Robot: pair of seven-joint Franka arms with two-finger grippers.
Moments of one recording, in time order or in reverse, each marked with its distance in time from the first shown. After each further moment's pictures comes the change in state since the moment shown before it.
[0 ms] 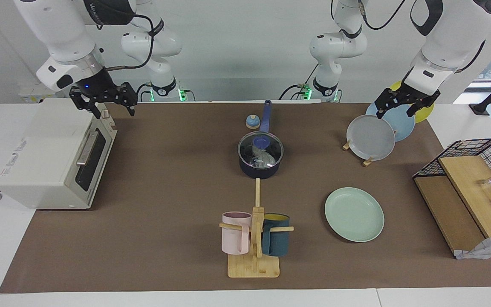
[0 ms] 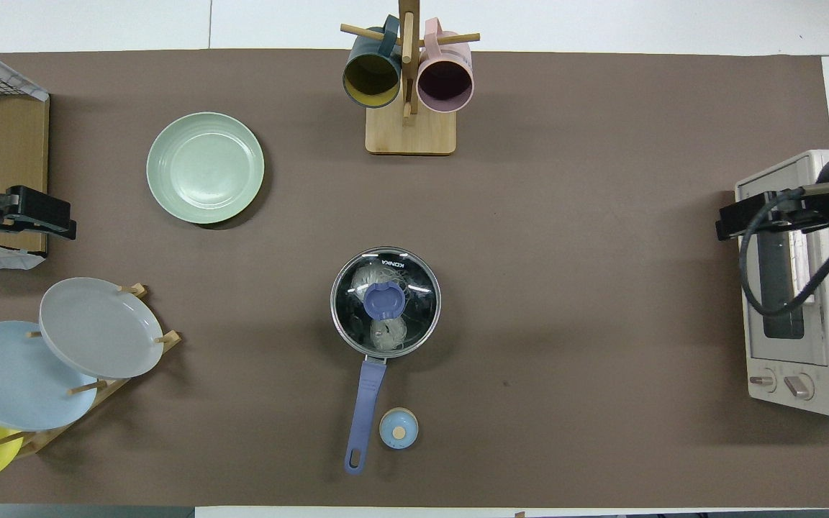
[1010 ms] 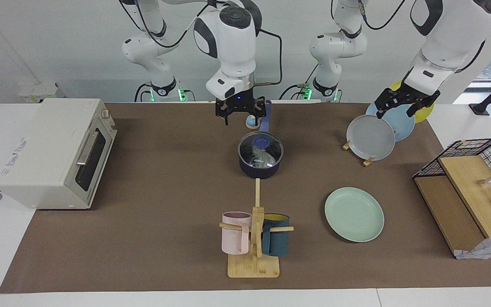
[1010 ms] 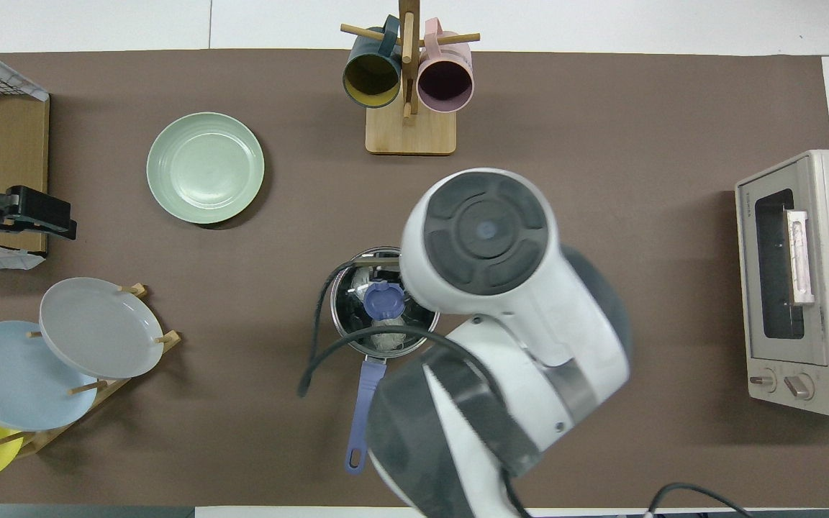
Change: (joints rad) left arm 0.000 0.000 0.000 0.000 0.000 0.000 0.000; right arm 0.582 0.209 0.014 -0.016 0.003 0.317 0.752
